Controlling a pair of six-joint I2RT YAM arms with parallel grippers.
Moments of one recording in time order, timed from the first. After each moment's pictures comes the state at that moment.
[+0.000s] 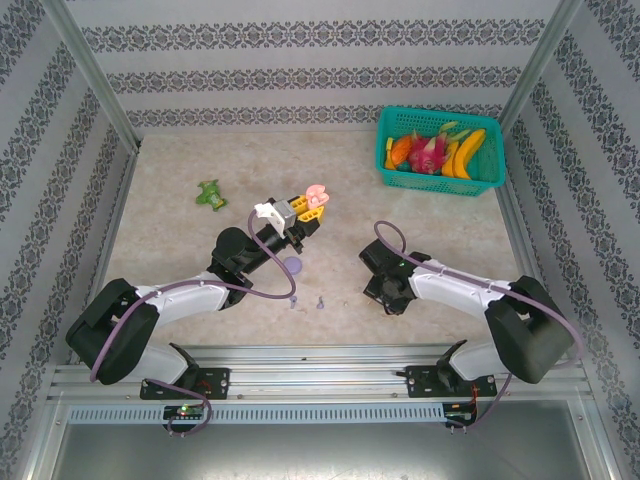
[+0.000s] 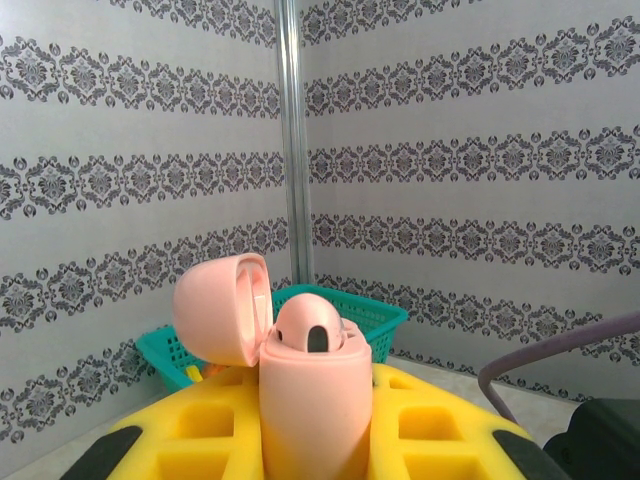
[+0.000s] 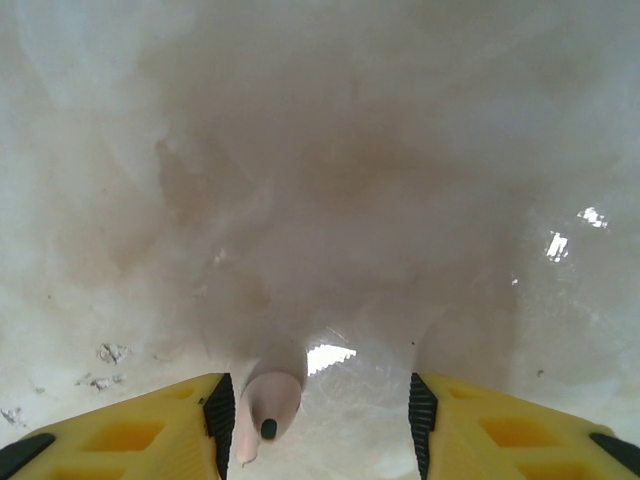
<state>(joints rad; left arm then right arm) -0.64 1.41 0.60 1.11 0.24 -0.01 0.66 1.40 0.69 -0.65 0.07 1.27</state>
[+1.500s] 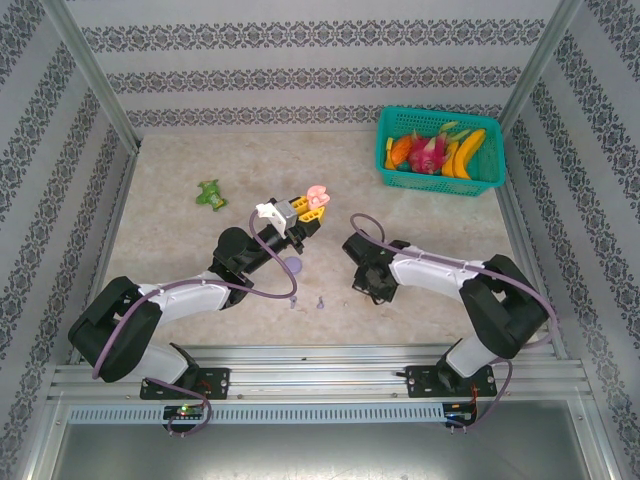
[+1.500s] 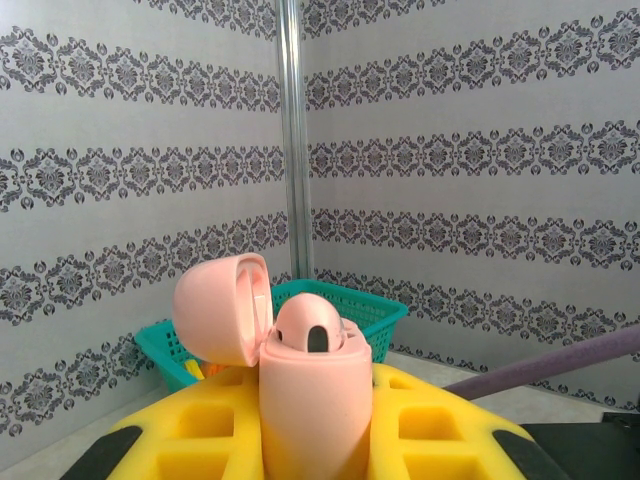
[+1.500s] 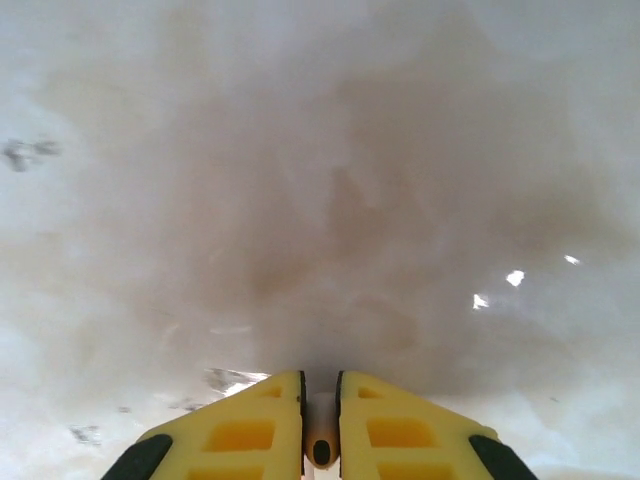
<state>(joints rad) -0.64 1.43 0.60 1.11 0.24 -0.01 0.69 1.58 0.85 -0.66 0.09 1.12</state>
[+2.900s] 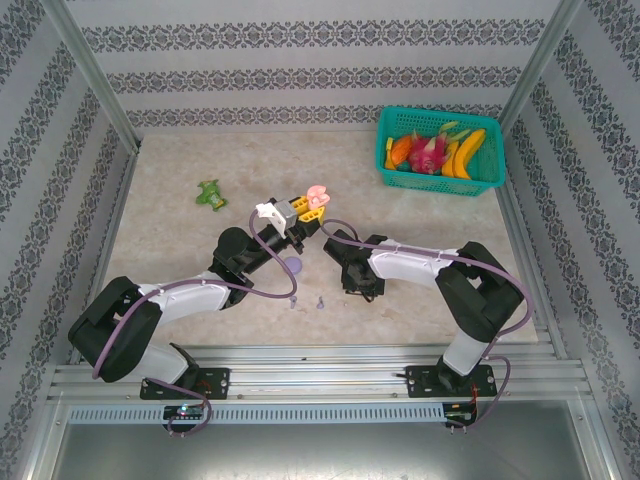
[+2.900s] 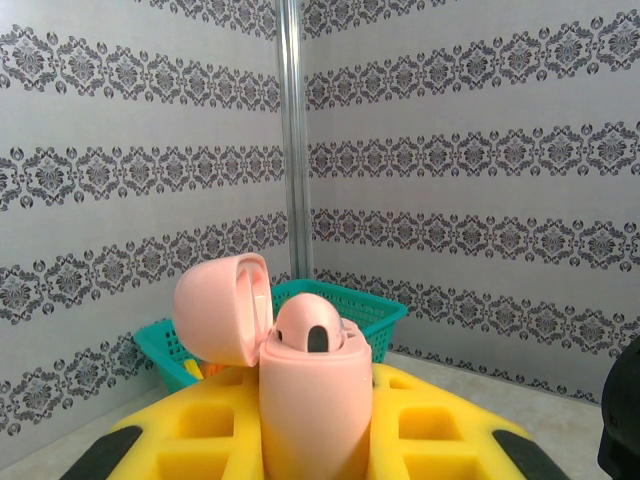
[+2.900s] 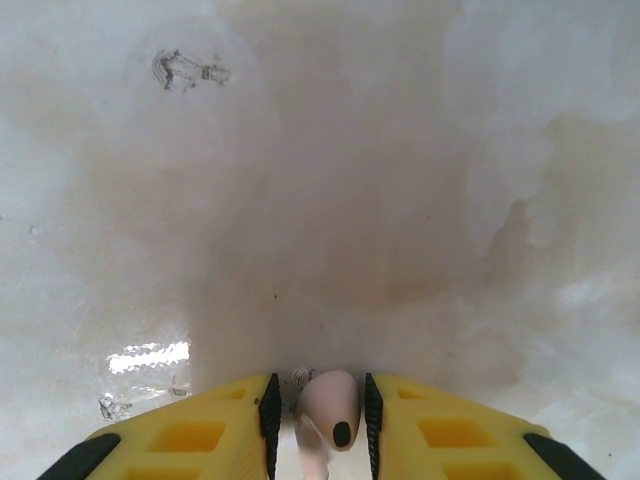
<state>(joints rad) -0.64 1.43 0.60 1.11 0.24 -0.01 0.77 1.71 0.98 -0.74 0.14 0.92</state>
